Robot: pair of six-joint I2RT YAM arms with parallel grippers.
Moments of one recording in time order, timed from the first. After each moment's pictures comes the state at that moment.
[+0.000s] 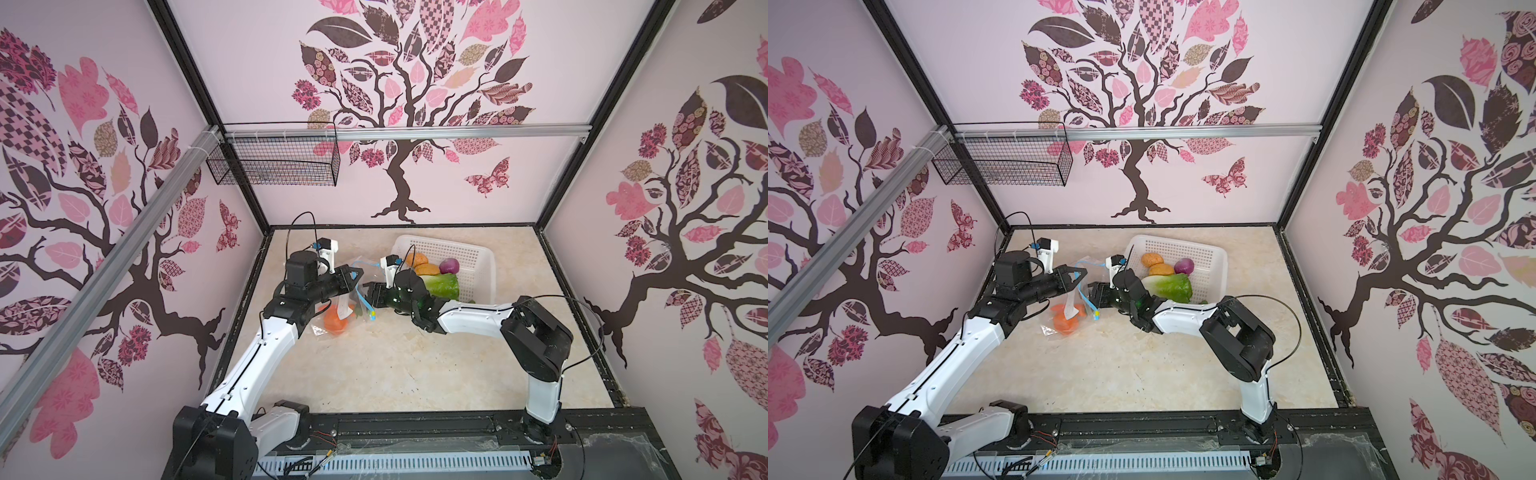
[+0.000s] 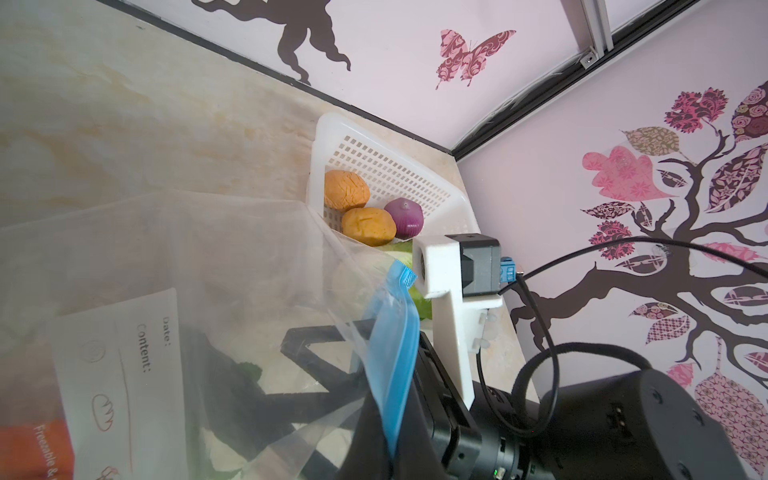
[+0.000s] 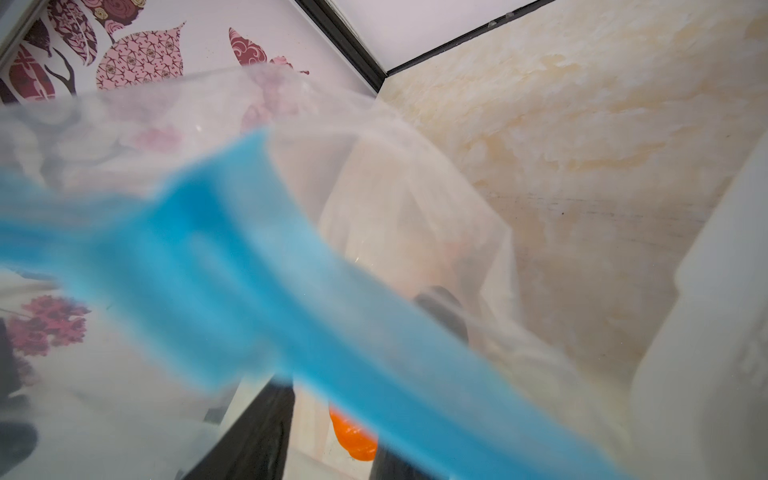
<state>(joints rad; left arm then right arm) -0.22 1.15 0.91 -0.21 0.50 -0.58 0.87 1.90 1.17 0.44 -0.09 0.77</state>
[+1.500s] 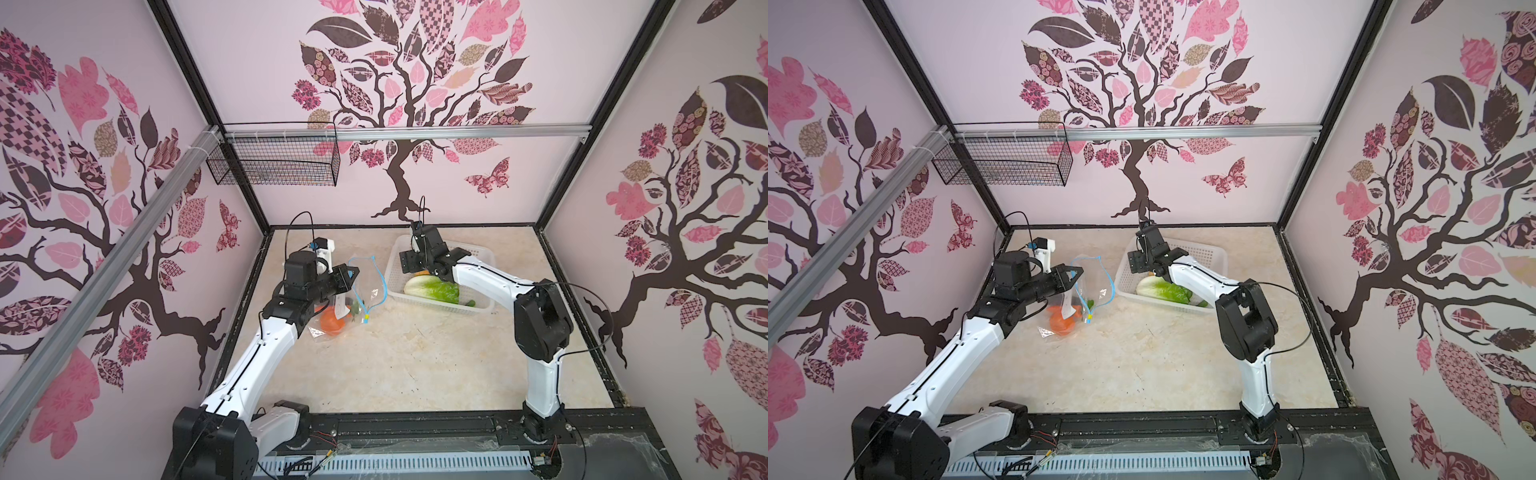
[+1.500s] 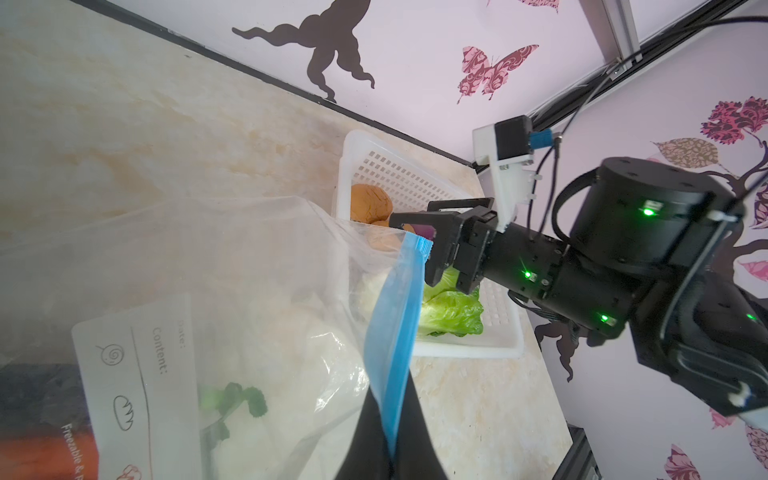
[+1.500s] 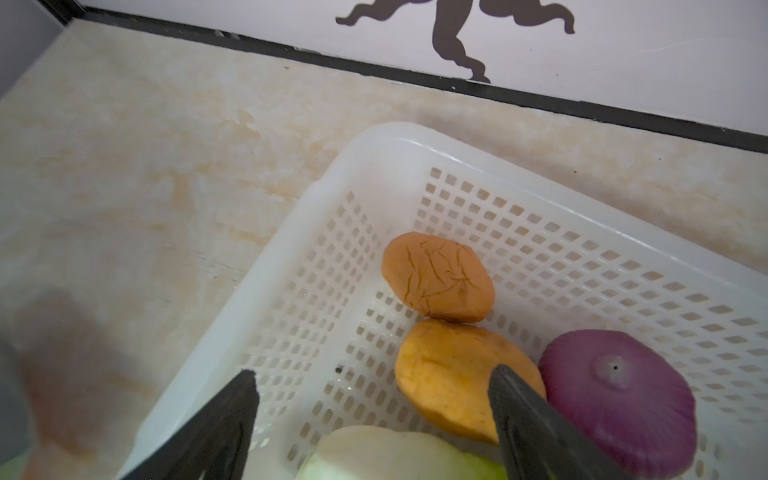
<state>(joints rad) -0.21 1.14 0.91 -0.22 0.43 -0.55 0.58 2.01 1.63 -0.35 0.17 0.23</state>
